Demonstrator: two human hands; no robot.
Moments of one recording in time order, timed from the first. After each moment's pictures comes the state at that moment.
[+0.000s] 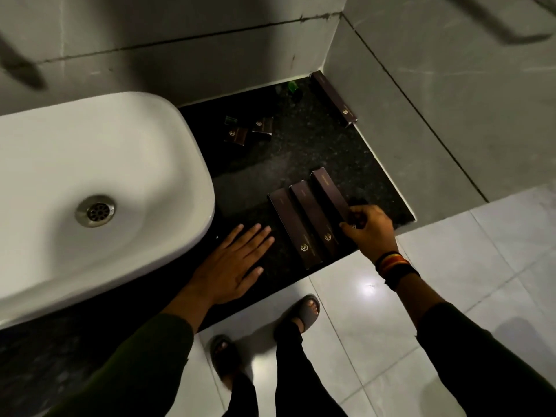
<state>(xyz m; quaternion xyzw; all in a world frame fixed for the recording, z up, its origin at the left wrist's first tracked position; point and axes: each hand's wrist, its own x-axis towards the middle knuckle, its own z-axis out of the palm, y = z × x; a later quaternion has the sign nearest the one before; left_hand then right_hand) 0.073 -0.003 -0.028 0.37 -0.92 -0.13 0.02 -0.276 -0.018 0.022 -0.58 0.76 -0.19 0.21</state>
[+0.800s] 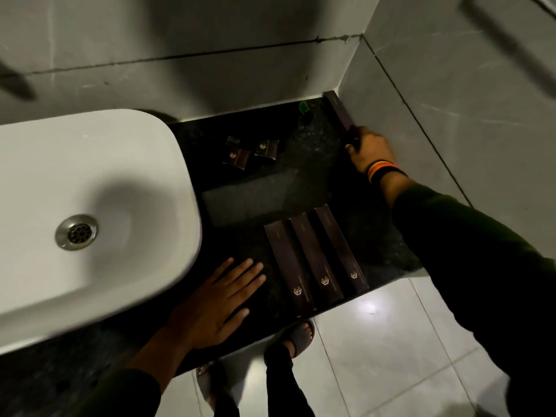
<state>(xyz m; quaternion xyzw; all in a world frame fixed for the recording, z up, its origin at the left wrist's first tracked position) 0.076 -0.005 -0.041 0.37 -0.92 -0.13 0.06 -0.299 -0.298 0.045 -0.64 0.75 -0.06 0.13</state>
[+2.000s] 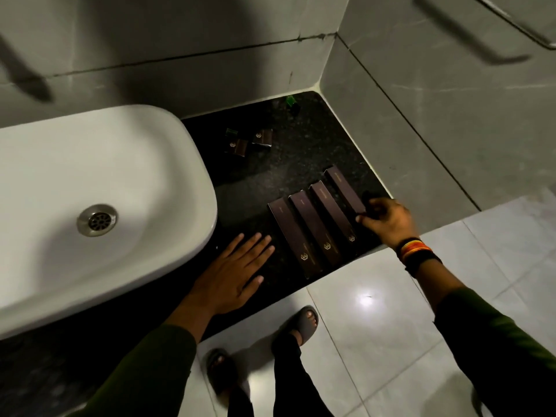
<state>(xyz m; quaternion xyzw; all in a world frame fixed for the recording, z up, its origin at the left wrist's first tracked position) 0.074 -0.002 -0.034 0.37 -0.92 -0.14 0.06 -0.316 -0.052 0.051 -0.50 0.81 -0.15 0.26</state>
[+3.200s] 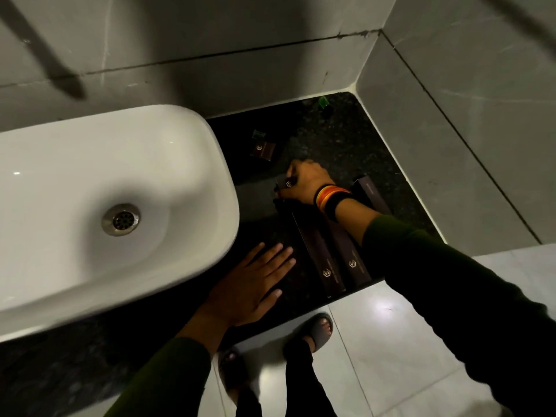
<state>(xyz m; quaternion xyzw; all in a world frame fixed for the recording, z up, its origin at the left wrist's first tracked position) 0.074 -0.006 -0.037 0.36 -0.92 -0.15 0.05 -0.124 -0.202 0.045 -0.72 0.65 0.00 0.26</state>
